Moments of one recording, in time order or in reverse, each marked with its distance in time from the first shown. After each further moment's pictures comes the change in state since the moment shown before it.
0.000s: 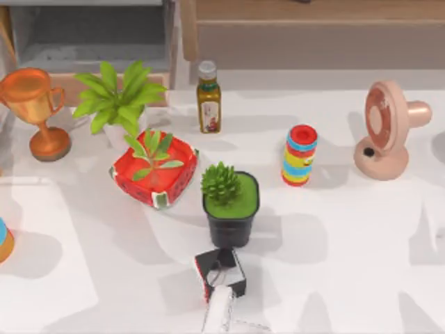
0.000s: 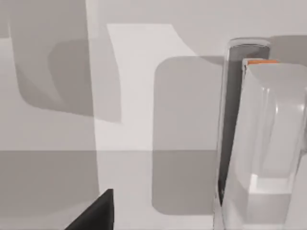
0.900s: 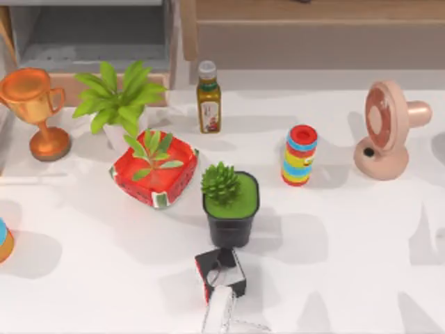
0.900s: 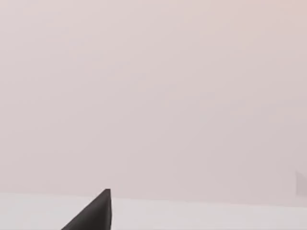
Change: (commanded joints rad) left arm 0.447 -0.537 -0.862 1.348 0.320 0.269; right arm 0.000 0.000 0.000 0.000 0.000 0.000
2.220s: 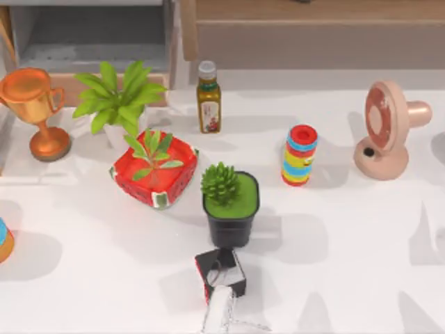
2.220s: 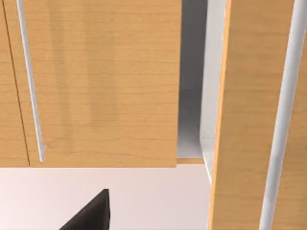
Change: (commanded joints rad) left arm -0.068 -0.066 -1.177 1.602 0.416 0.949; right arm 0.000 0.000 0.000 0.000 0.000 0.000
